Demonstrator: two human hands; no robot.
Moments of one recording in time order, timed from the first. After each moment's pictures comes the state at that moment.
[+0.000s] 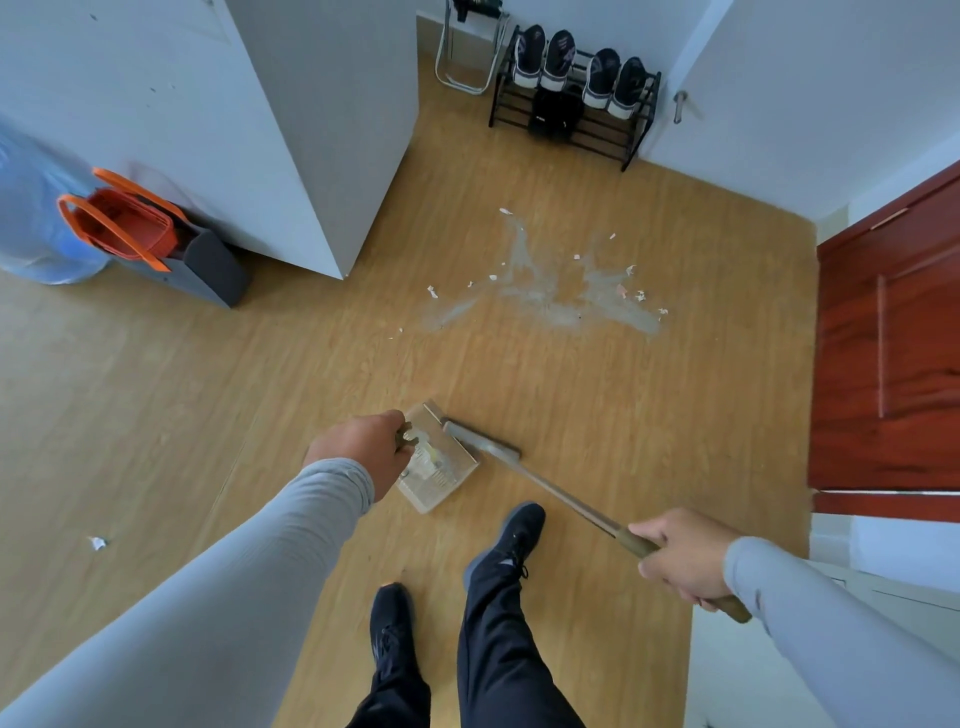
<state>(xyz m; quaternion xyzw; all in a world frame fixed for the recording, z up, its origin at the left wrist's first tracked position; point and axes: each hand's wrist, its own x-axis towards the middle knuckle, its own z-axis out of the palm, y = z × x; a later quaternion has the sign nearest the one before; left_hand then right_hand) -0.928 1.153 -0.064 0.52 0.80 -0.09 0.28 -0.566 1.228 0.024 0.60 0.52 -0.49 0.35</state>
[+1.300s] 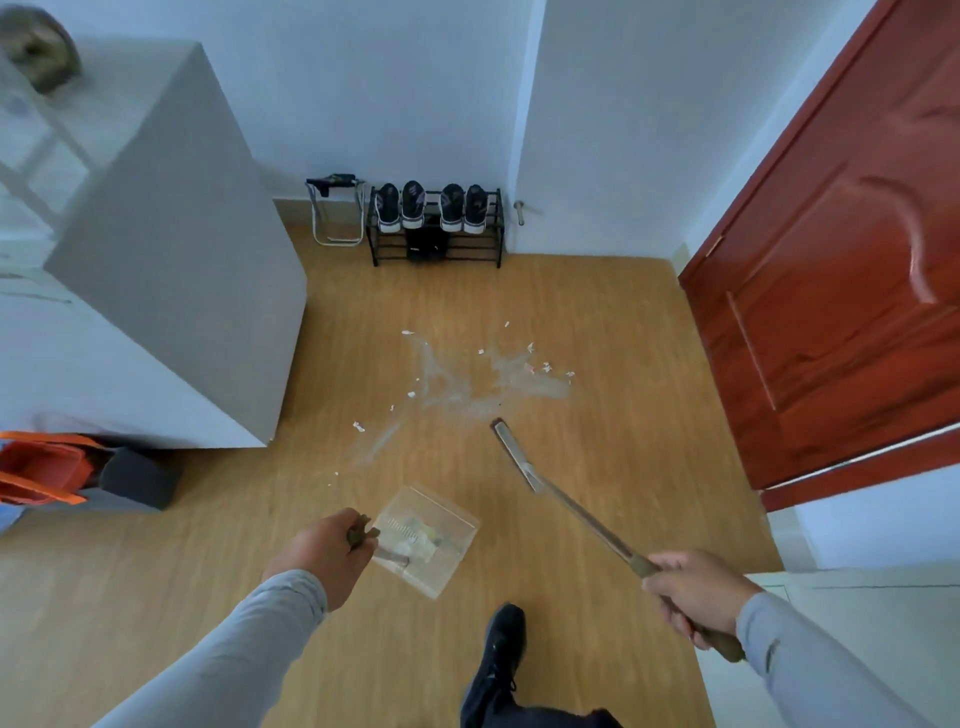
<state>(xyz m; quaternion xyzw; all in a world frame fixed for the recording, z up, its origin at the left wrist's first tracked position) -0.860 1.251 0.033 0.55 0.78 -0.04 0.30 -0.440 1.266 0.091 0.73 0.35 -0.59 0.06</state>
